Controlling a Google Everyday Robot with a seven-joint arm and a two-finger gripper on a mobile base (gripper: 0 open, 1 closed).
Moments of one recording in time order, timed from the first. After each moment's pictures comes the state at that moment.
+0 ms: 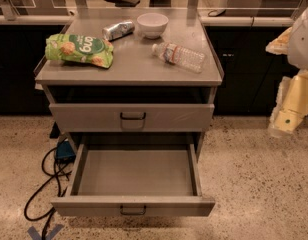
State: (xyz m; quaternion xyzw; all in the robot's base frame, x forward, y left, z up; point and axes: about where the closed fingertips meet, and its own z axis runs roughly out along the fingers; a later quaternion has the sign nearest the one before) arm 0.438 -0.217 0.976 -0.60 0.78 -0.03 0.16
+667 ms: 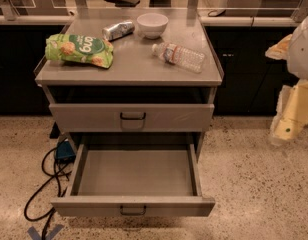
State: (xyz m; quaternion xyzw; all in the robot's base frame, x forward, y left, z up) arm 0.431 -0.215 0.969 -0.61 0.77 -0.04 0.16
